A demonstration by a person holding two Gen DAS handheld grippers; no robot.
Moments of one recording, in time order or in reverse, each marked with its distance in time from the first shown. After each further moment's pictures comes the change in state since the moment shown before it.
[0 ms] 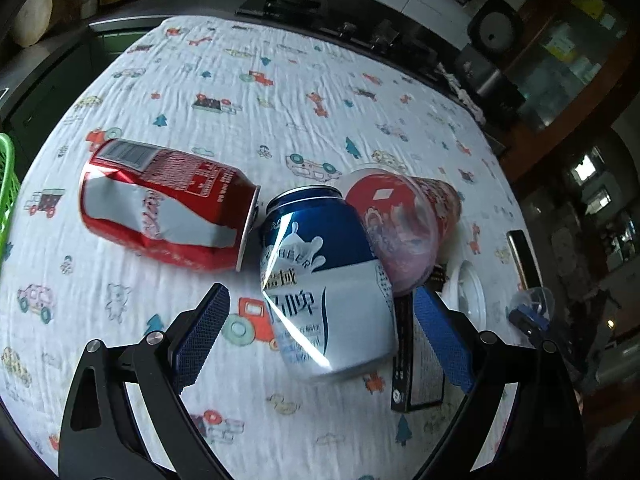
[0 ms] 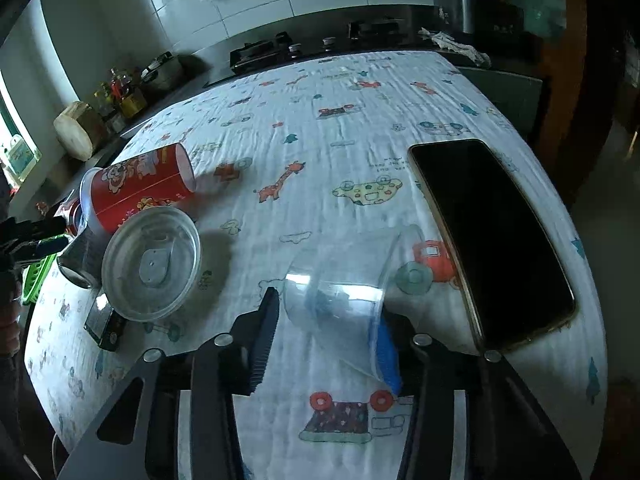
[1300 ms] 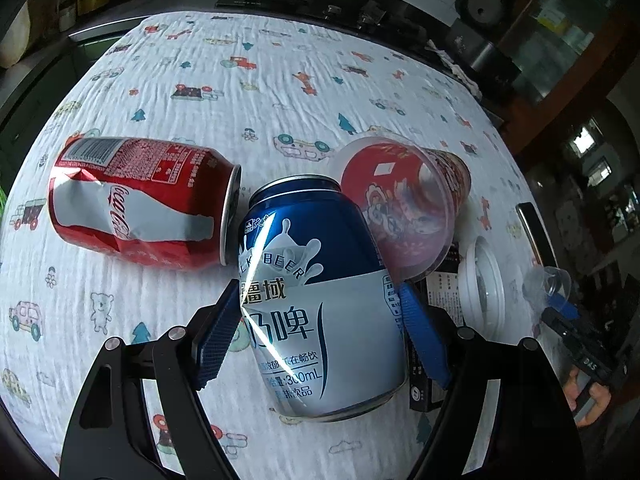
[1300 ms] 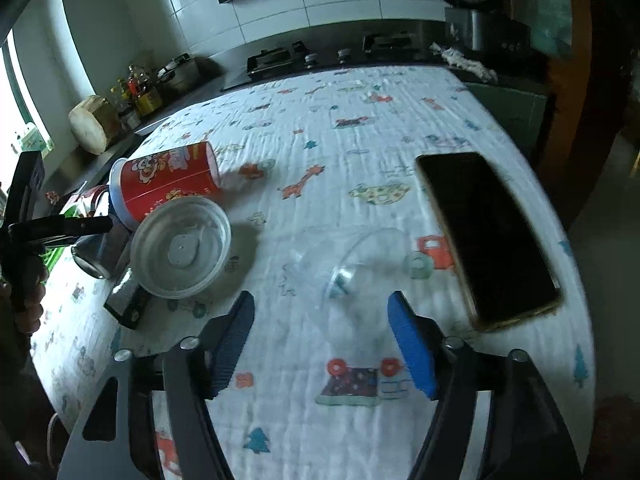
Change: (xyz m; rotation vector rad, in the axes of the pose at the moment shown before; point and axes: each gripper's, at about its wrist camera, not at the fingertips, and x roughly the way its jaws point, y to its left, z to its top) left arm 0.019 -0.005 -0.007 0.082 0.037 0.008; right arm -0.029 0.010 -0.013 -0.055 -0.042 0.006
